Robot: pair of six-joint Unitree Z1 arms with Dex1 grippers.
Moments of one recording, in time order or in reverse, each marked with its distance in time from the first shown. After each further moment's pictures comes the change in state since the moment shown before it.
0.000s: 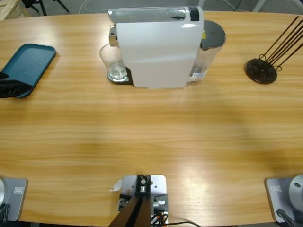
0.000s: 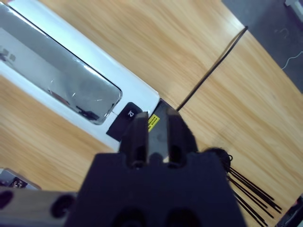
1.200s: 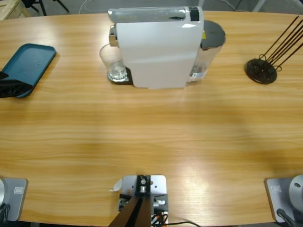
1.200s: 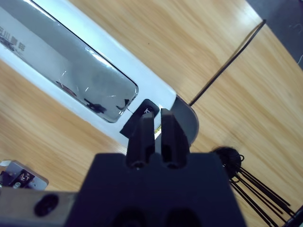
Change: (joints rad) arm 0 0.000 0.000 0.000 -0.003 0.000 0.000; arm 1 0.019 0.048 -0.002 0.024 0.038 0.011
